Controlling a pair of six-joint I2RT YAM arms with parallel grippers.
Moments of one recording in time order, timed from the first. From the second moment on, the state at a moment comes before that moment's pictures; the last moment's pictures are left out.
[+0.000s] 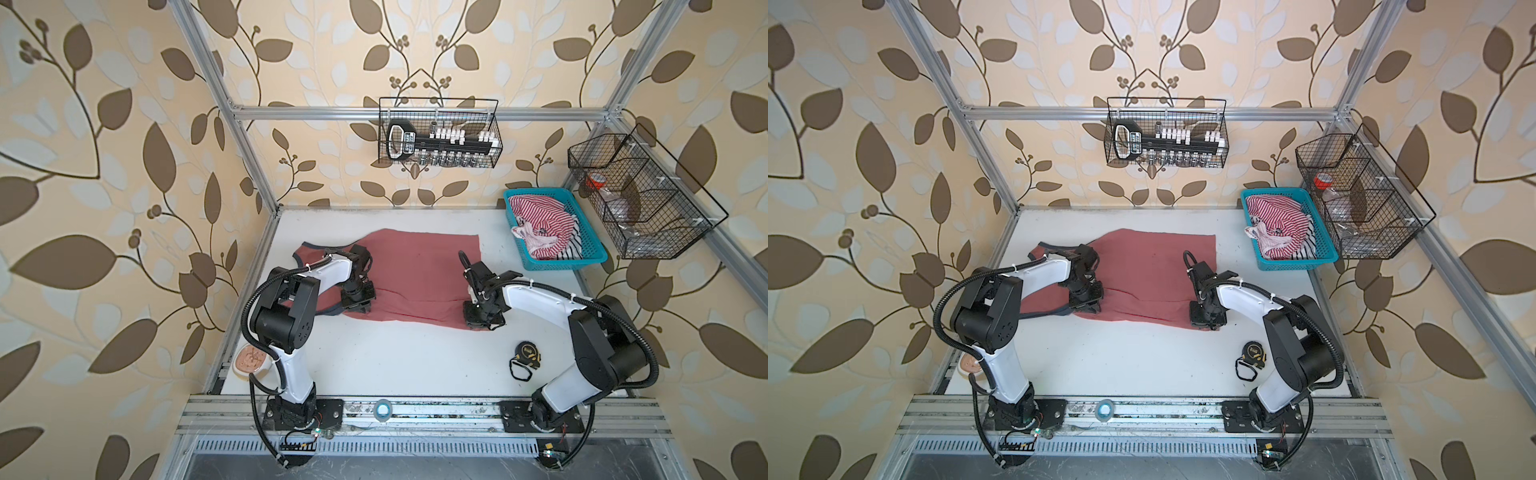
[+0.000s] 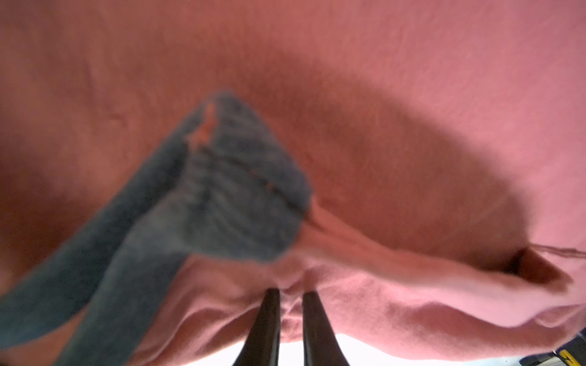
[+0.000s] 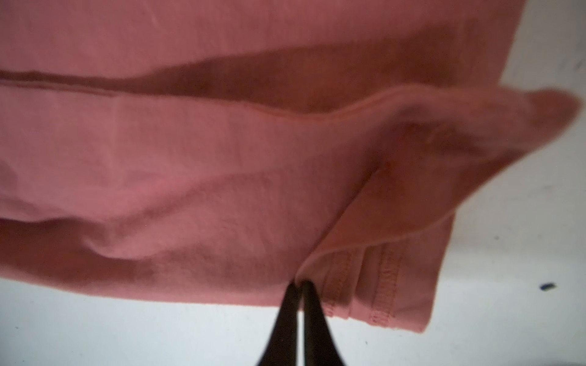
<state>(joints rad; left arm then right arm) -0.31 1.84 1.16 -0.84 0.24 -0.59 0.44 1.61 0.92 -0.78 -0.04 0.50</state>
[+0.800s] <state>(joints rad) -0.27 1.85 1.15 -0.83 0.29 -0.62 0.41 1.54 0.92 -0.89 0.08 0.50</state>
